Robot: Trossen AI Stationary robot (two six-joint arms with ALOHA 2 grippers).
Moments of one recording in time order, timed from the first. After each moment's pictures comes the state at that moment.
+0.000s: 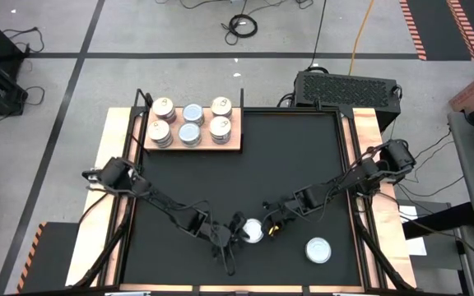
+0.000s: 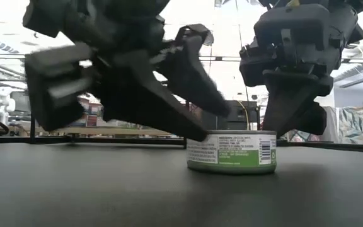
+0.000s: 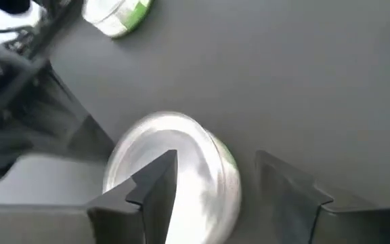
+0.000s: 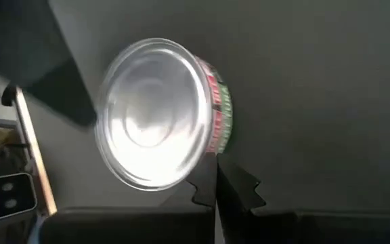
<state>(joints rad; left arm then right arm) -0.46 1.98 1.09 0.22 -0.19 0.53 0.35 1.68 0.81 -0.03 -0.02 1.05</state>
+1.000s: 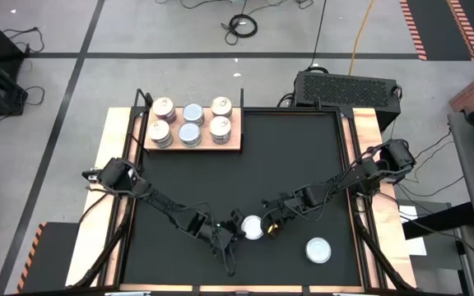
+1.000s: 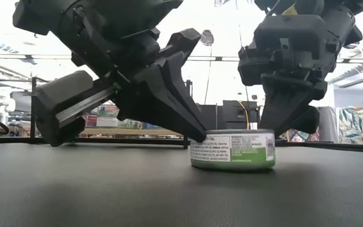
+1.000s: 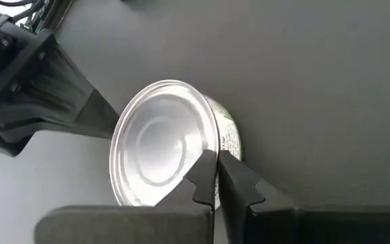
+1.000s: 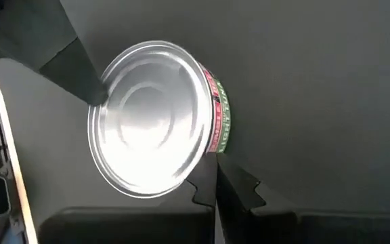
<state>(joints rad) -0.46 1.99 1.09 0.15 -0.32 0.56 0.34 1.68 0.81 -0.04 0.01 0.99</state>
